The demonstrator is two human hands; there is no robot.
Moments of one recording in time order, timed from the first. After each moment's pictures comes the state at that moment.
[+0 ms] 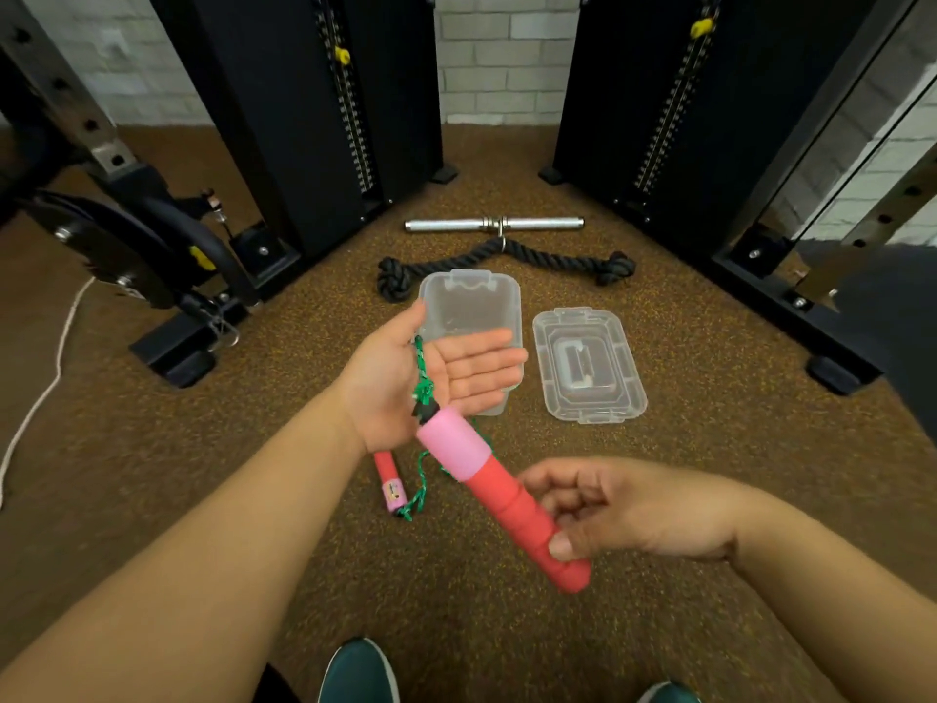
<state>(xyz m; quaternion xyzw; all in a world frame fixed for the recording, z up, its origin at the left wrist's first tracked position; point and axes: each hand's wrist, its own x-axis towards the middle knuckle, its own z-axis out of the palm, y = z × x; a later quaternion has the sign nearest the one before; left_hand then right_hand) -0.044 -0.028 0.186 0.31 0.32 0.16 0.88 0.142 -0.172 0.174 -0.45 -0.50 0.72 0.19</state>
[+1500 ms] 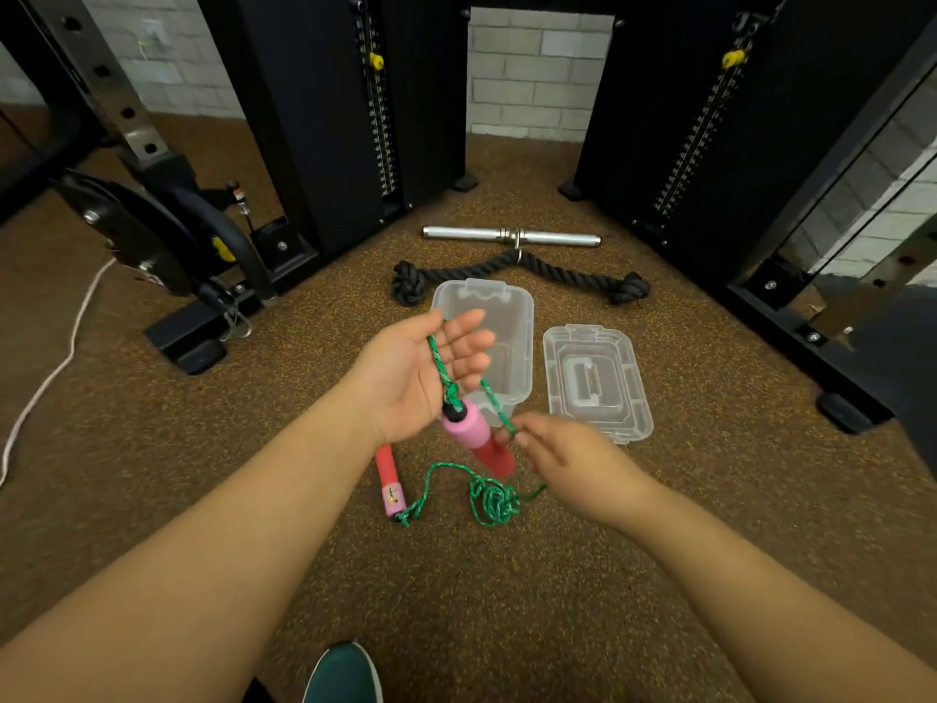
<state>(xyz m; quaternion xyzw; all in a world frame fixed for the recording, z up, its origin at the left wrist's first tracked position) -0.044 -0.023 0.192 0.30 0.37 0.30 0.82 0.122 -0.123 0.148 -0.65 -0.66 0.33 0.18</state>
